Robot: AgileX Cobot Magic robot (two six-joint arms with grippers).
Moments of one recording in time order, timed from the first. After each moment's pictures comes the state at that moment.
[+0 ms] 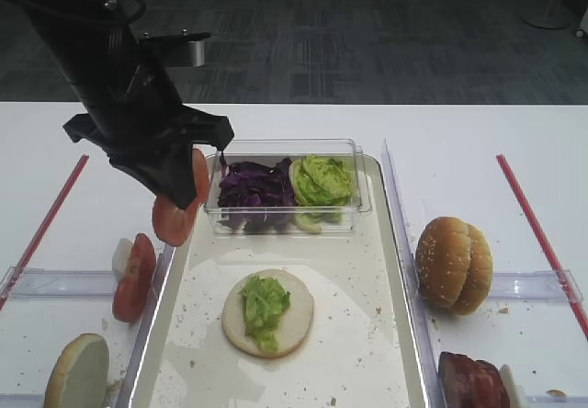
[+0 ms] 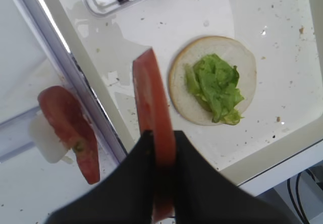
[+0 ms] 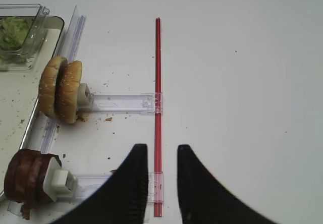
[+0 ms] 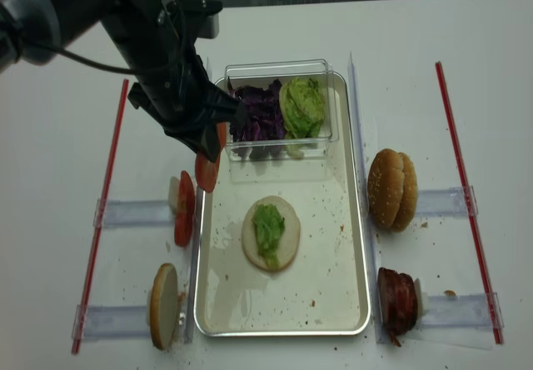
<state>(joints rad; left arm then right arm) -0.38 1.73 -1.40 -0.24 1.22 0.04 0.01 -0.02 -0.48 0.01 1.13 0.00</state>
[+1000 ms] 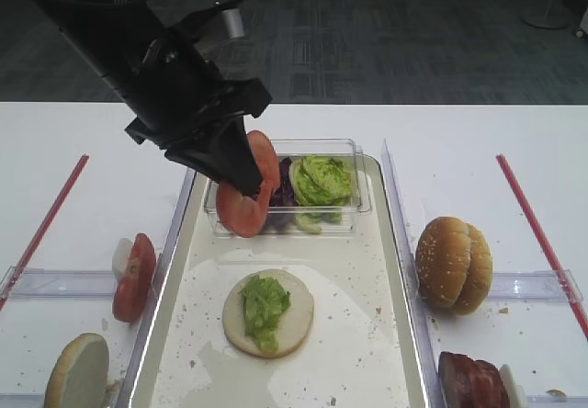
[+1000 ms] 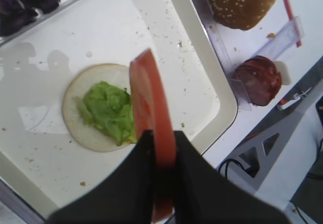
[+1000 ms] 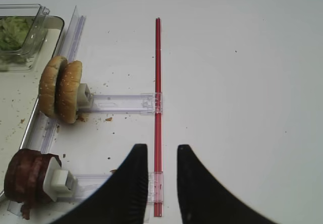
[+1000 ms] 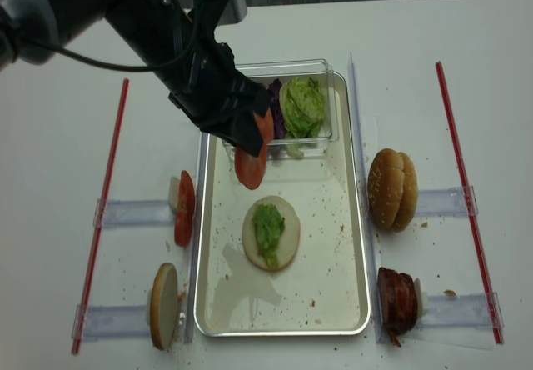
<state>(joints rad) -0.38 1.73 -1.40 -0.58 1.22 0.30 0.01 -0.02 -0.48 0.01 1.13 0.00</state>
